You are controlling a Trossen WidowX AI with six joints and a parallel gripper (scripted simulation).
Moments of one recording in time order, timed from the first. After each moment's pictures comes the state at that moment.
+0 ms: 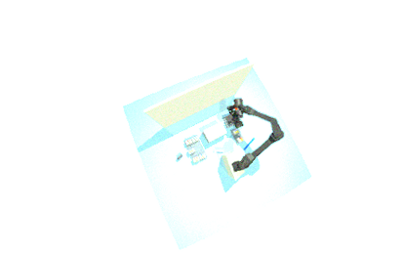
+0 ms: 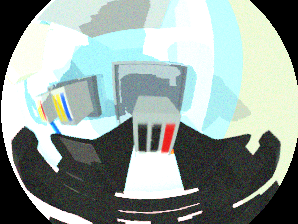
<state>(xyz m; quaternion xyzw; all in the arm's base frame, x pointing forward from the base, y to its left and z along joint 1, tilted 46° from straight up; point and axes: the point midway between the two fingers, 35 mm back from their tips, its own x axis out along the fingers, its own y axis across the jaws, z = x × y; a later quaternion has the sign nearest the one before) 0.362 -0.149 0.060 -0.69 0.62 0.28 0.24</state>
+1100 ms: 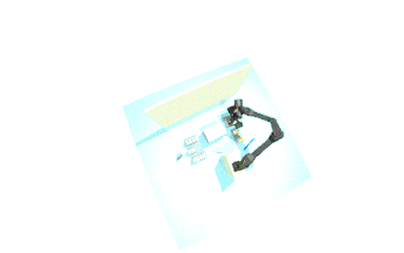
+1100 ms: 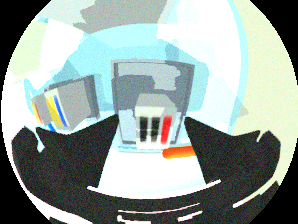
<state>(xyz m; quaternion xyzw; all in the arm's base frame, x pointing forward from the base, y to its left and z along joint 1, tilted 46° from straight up) 0.359 -0.159 0.052 -0.69 0.62 0.28 0.24</state>
